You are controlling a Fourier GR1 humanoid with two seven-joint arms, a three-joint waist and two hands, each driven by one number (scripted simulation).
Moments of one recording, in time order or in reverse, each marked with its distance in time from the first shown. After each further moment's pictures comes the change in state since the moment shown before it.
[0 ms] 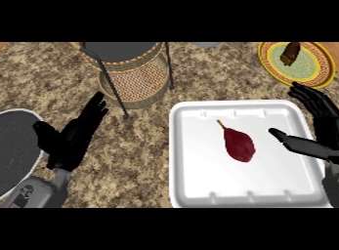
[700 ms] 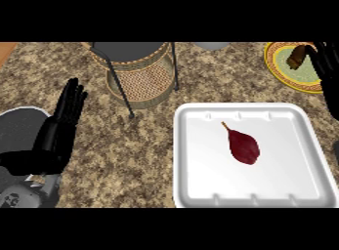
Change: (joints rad) left arm 0.027 0.022 0.032 -0.136 -0.093 0.157 -0.201; right arm -0.228 -0.062 -0.018 -0.130 -0.195 -0.082 0.454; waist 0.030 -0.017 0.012
